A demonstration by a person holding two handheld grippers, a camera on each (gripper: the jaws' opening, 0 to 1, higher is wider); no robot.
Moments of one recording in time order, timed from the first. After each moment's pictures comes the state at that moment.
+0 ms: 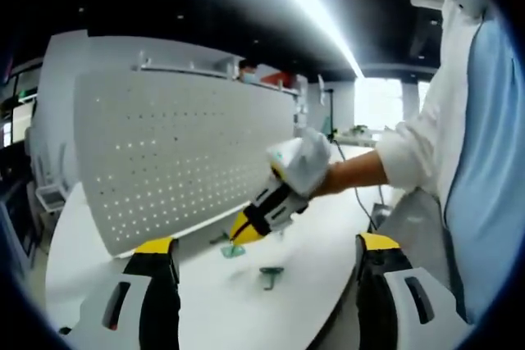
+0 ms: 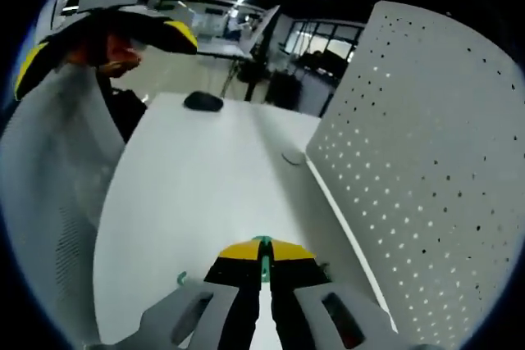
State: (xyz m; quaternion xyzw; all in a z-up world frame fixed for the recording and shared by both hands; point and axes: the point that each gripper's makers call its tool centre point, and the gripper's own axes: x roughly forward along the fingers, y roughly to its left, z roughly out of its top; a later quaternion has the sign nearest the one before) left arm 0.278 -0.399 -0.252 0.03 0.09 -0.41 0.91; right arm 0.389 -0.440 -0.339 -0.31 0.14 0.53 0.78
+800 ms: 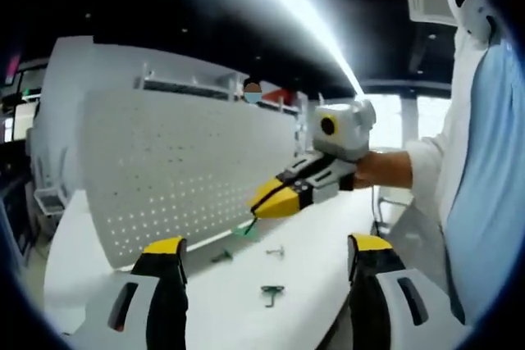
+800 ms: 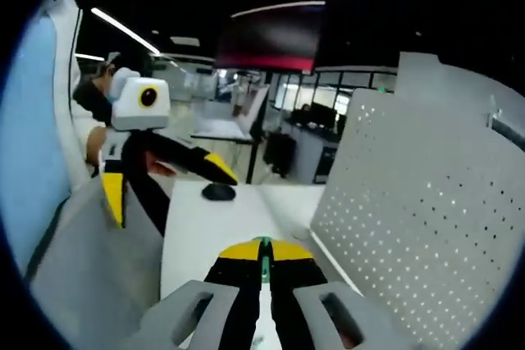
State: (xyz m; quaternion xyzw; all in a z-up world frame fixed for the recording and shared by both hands) left arm 0.285 -0.390 -0.221 -0.01 0.06 -0.41 0.91; right arm 0.325 -0.424 -0.217 -0.18 0.06 0.58 0.79
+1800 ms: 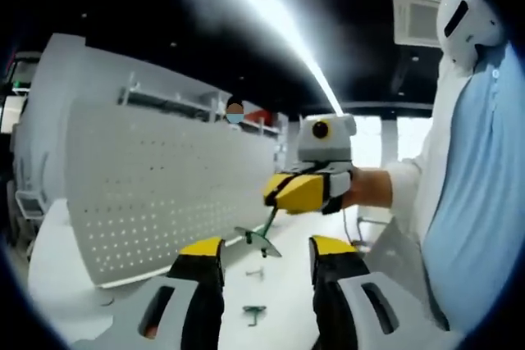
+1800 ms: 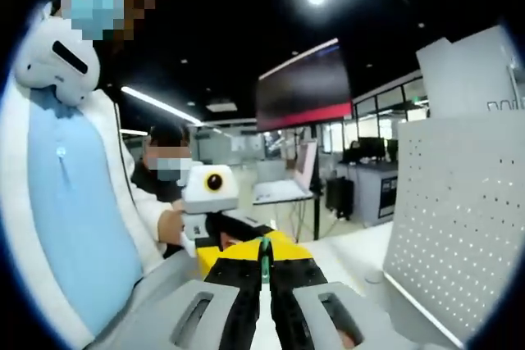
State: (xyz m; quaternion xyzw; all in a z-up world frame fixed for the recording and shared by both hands) left arm 0.272 -0.400 -0.200 -0.04 0.01 -0.47 0.88; right arm 0.268 -0.395 -0.166 0.00 0.03 0.70 0.71
